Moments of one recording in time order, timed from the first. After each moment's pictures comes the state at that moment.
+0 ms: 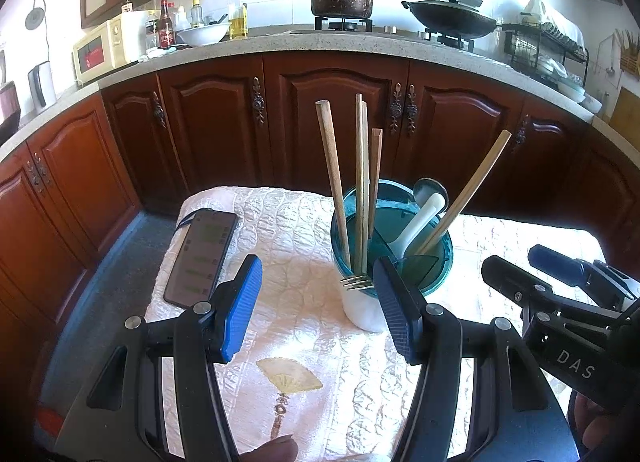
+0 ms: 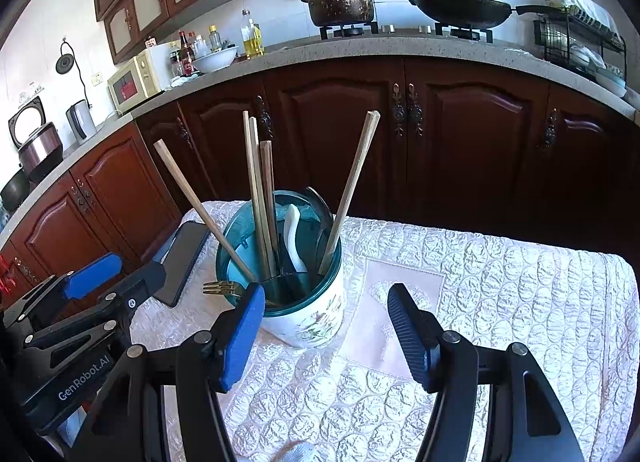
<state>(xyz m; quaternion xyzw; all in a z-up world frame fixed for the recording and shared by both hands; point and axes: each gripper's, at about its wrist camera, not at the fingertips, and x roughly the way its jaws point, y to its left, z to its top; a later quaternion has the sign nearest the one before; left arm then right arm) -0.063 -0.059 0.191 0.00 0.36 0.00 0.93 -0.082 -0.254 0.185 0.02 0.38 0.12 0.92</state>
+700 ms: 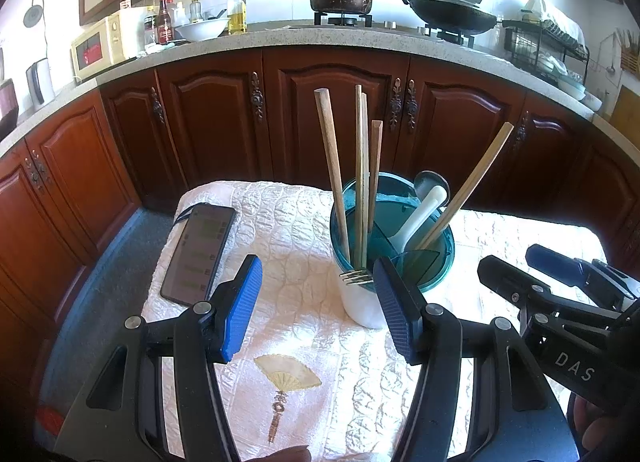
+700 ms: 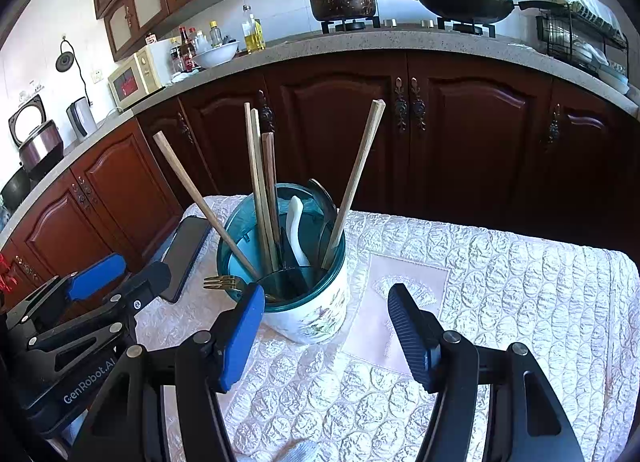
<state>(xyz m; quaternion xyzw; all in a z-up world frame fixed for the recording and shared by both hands) -0.062 -0.059 0.186 0.00 0.37 0.00 0.93 -0.083 -0.249 0.179 0.02 0.38 0.12 0.92</state>
